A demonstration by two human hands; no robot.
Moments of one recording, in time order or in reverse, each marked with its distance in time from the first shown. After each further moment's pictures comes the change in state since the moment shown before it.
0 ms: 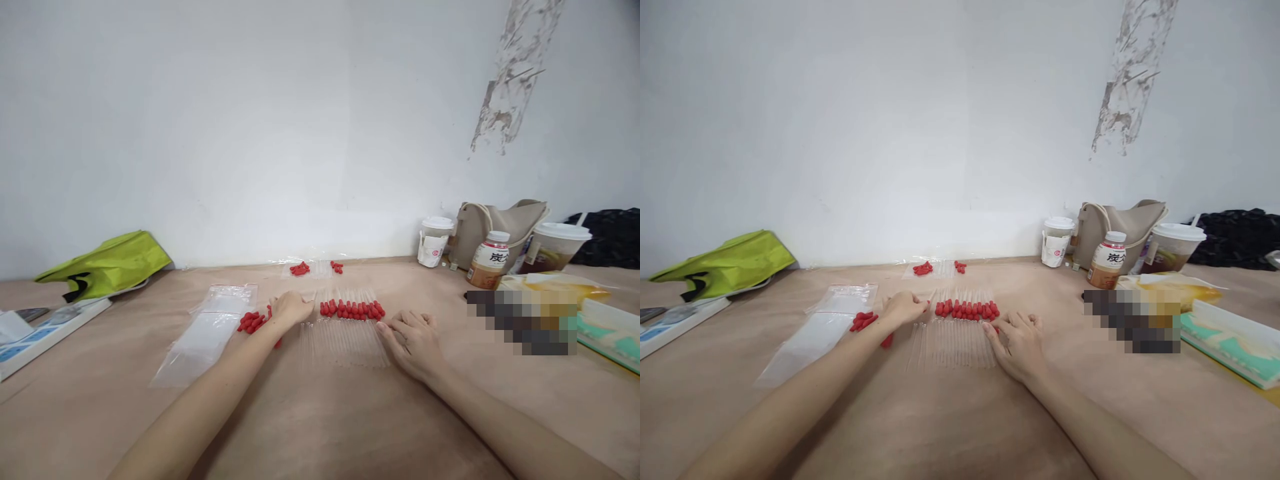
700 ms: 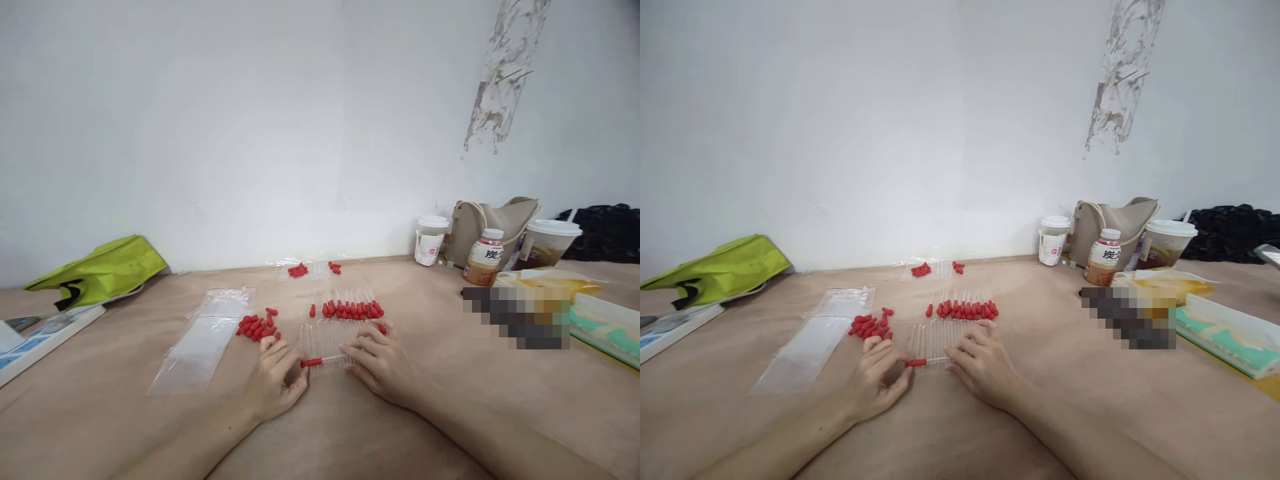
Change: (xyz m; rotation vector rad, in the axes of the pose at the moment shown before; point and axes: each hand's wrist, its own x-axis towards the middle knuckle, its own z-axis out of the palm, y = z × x) left_hand -0.112 -0.047 0.009 -0.170 0.355 0.800; right_hand -0.005 -0.043 0.008 0.117 -0.068 -0.528
